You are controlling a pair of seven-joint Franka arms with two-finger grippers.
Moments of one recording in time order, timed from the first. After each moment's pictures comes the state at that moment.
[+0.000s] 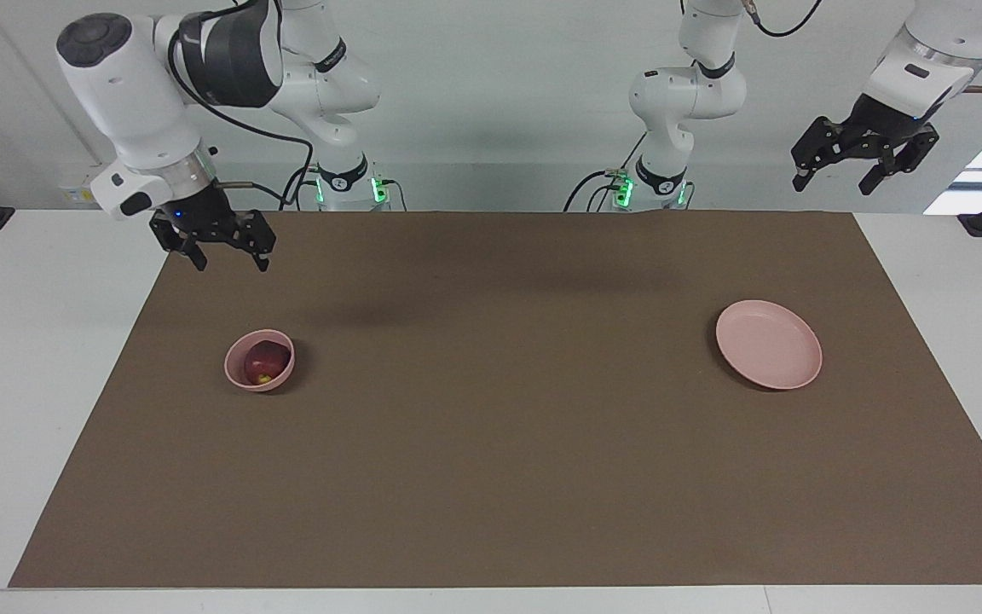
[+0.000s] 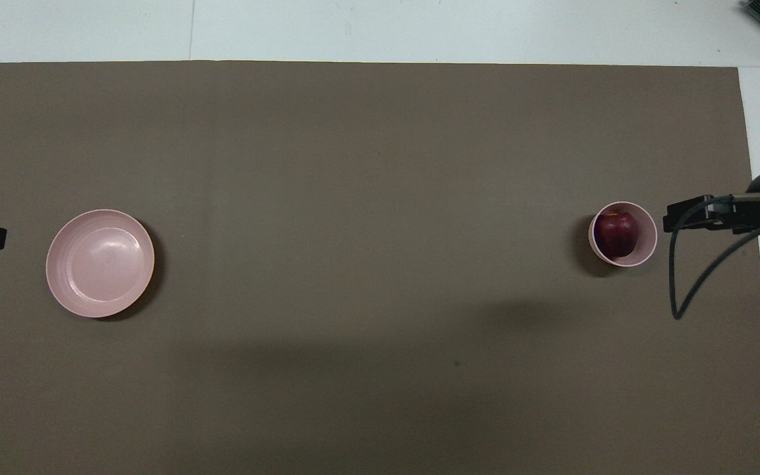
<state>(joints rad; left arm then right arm) -0.04 -0.02 0.01 -1.42 -0.02 1.36 0.08 0.08 -0.04 -0.13 -1.72 0.01 1.67 0.00</state>
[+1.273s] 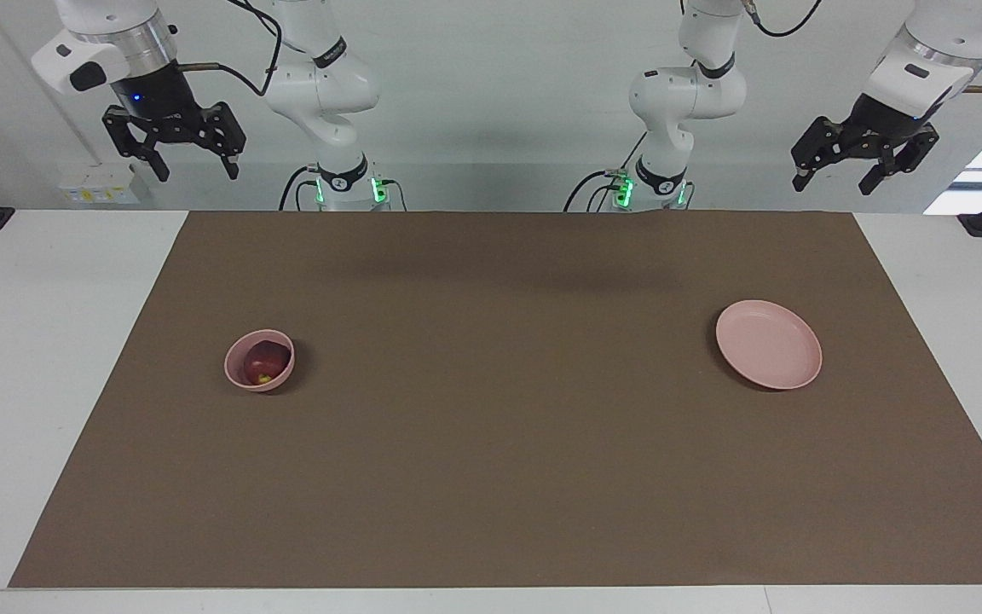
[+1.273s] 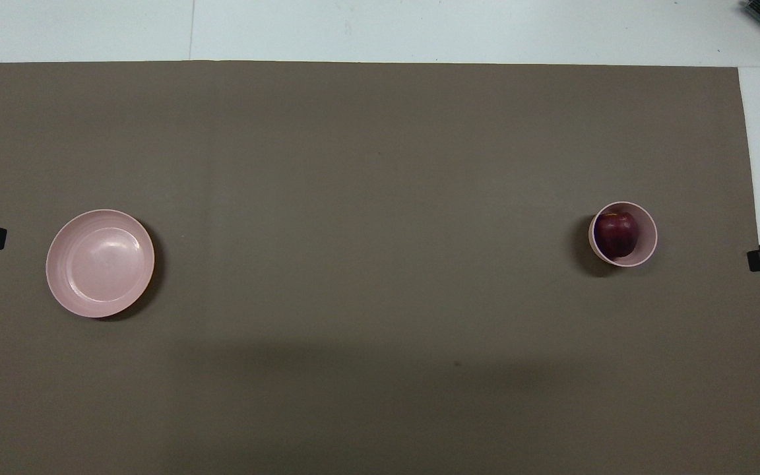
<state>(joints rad) -0.04 -0.02 0.01 -1.42 -0.02 1.36 0.08 0.08 -0.13 -0.14 -1.58 -0.05 1.45 -0.10</state>
